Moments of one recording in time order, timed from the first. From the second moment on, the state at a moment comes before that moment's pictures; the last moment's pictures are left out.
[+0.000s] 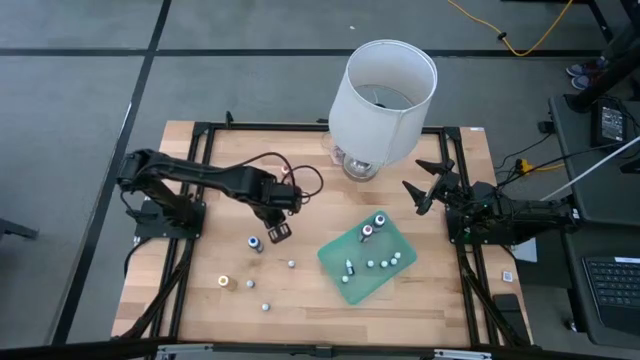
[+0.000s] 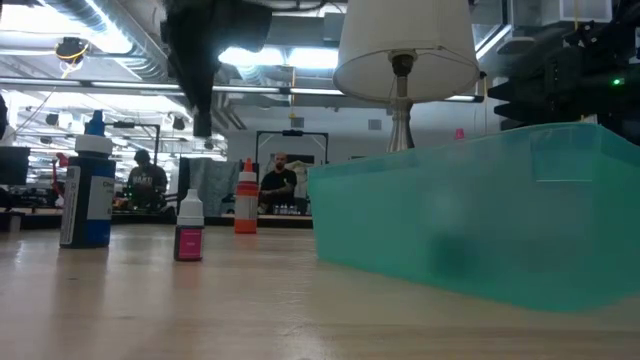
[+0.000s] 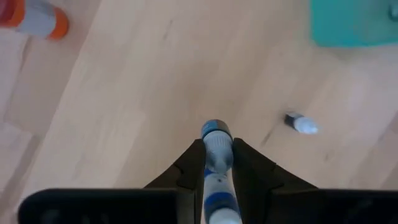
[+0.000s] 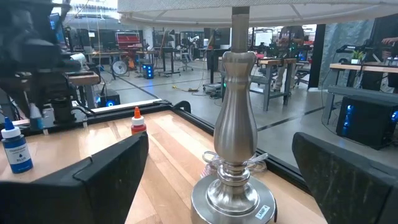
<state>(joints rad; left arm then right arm) -0.07 1.56 1.33 -1.12 -0.03 -0.58 -0.02 0.03 0.01 0.12 0.56 -0.03</state>
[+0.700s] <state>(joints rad) -0.19 1.97 1.92 -1.26 -0.09 -0.42 -0.02 0.03 0.01 0.10 0.56 -0.03</state>
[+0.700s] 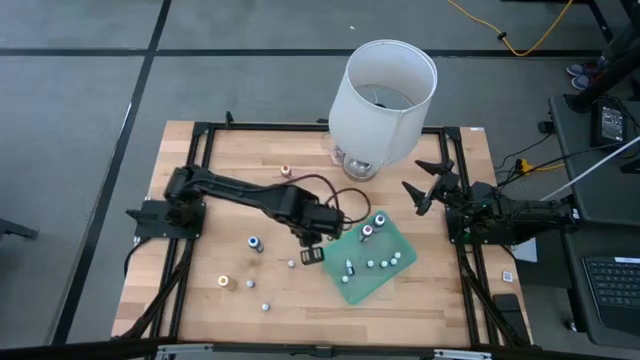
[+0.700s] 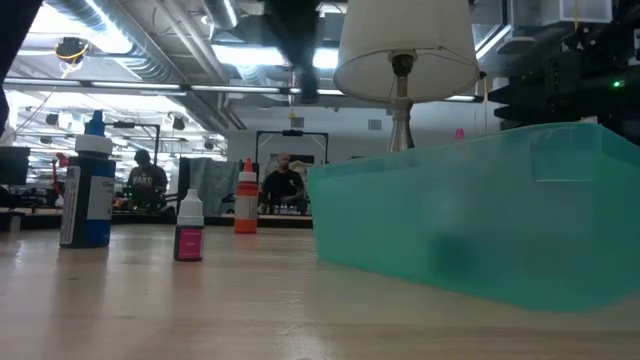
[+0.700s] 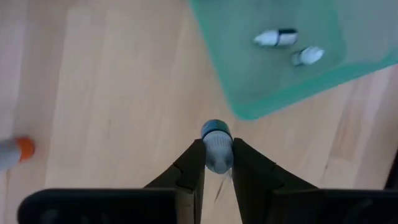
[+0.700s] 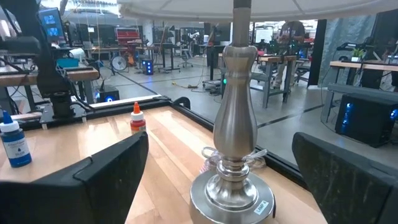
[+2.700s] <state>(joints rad) -0.31 2.44 2.21 -1.14 -0.11 -0.22 -0.02 0.03 0.01 0.08 0.56 -0.03</state>
